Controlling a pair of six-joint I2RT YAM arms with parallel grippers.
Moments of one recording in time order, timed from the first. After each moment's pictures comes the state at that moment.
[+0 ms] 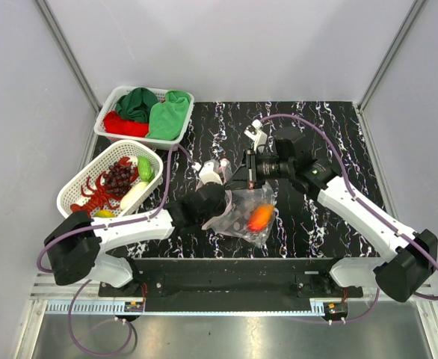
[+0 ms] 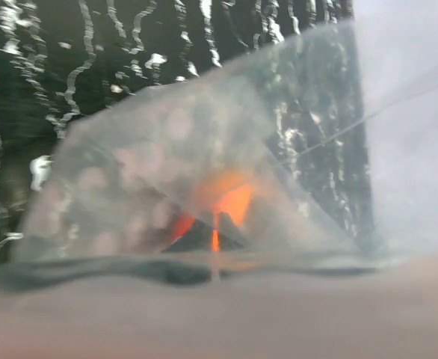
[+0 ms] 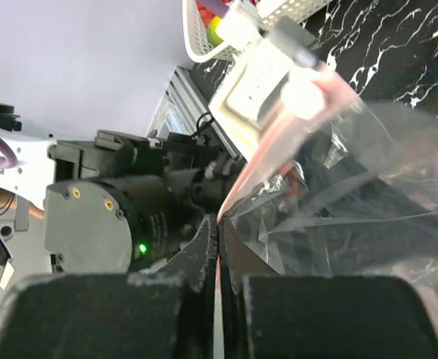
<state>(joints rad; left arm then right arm) -1.02 1.36 0.78 0.09 -0.33 -1.02 0.64 1.28 1.18 -0.38 -0.68 0.66</state>
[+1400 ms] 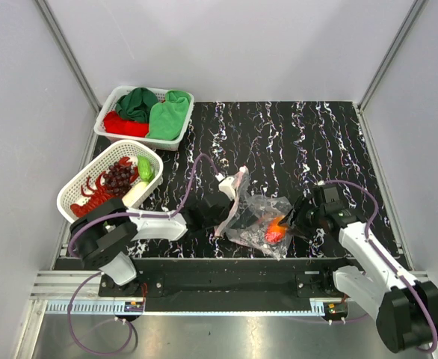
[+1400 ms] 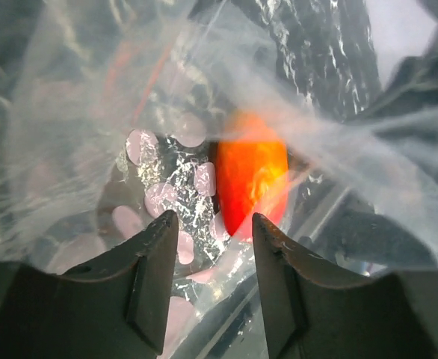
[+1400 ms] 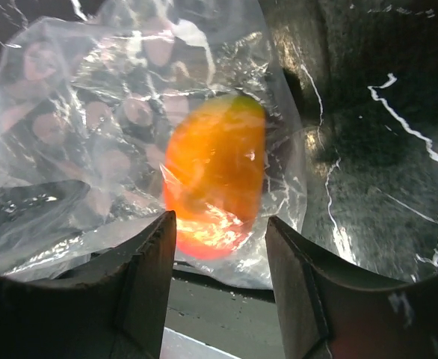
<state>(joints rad) -1.01 1.57 0.66 0.42 0.05 -0.88 0.24 0.90 0.50 -0.61 -0.28 0.81</state>
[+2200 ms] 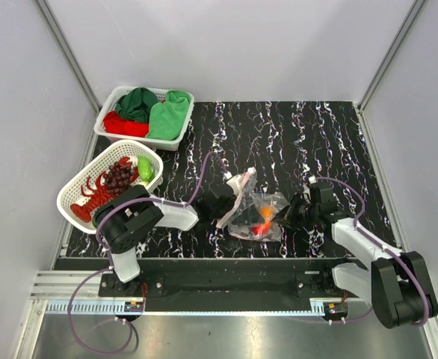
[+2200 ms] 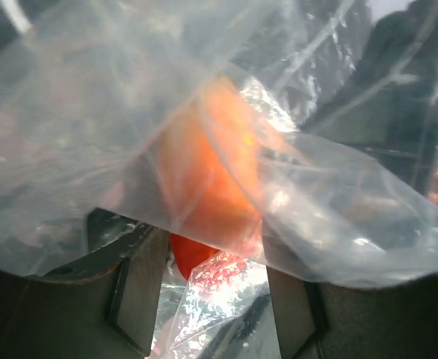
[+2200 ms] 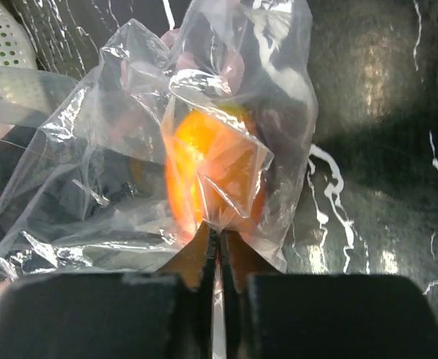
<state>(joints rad) -0.94 1.78 0.75 0.52 0.28 -0.89 0.23 1.08 0.37 -0.14 -0.49 0.87</state>
